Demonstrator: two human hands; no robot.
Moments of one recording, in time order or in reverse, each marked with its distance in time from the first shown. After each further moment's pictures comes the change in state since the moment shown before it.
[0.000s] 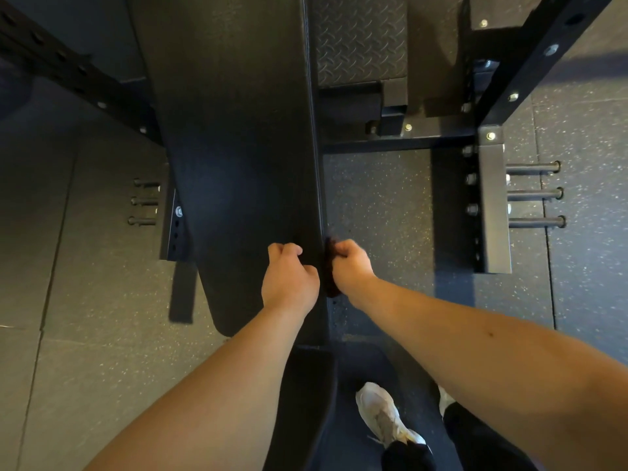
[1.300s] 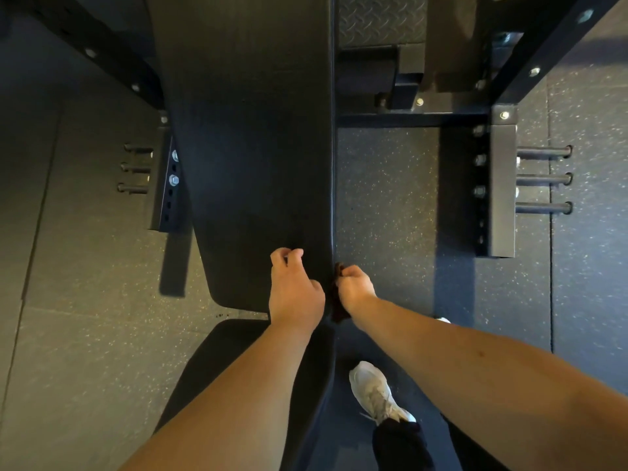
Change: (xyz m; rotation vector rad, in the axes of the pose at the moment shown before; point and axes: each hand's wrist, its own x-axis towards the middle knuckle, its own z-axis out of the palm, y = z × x) left_hand -0.040 -0.062 0.052 -0.040 0.048 0.013; right_hand -0.022 0.091 0.033 -0.017 0.006 0.260
